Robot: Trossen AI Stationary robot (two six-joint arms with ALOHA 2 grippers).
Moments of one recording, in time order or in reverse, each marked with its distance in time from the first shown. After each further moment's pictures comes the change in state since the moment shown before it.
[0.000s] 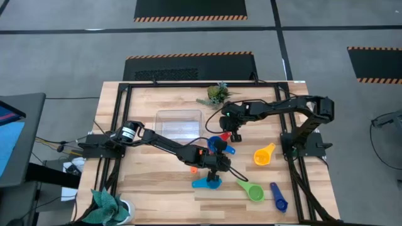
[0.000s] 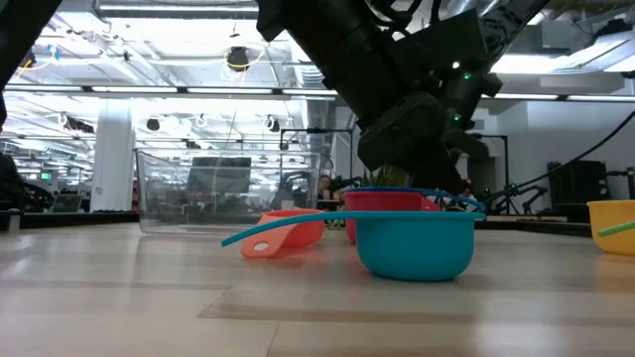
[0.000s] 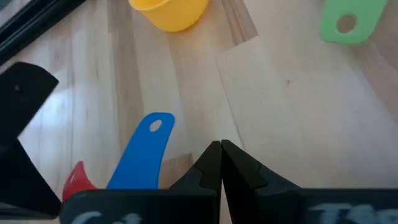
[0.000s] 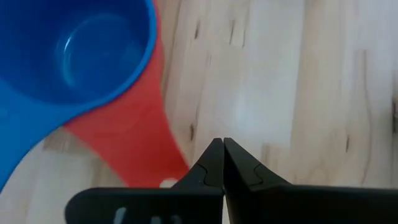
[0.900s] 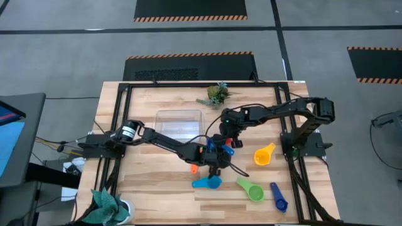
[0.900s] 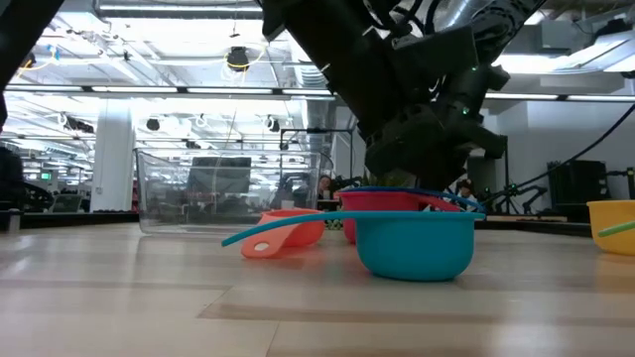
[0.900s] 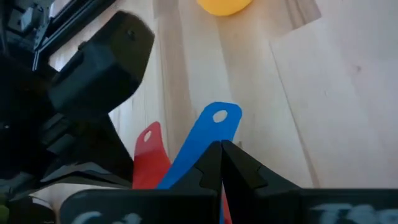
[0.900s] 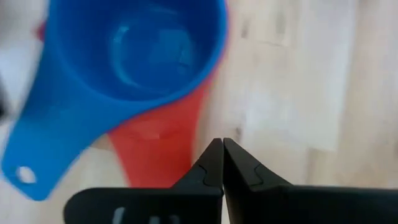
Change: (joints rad) left arm 0.007 -0.004 0.002 -0.005 -0.125 0.019; right arm 0.085 -0.004 0.000 -0.042 0.016 0.059
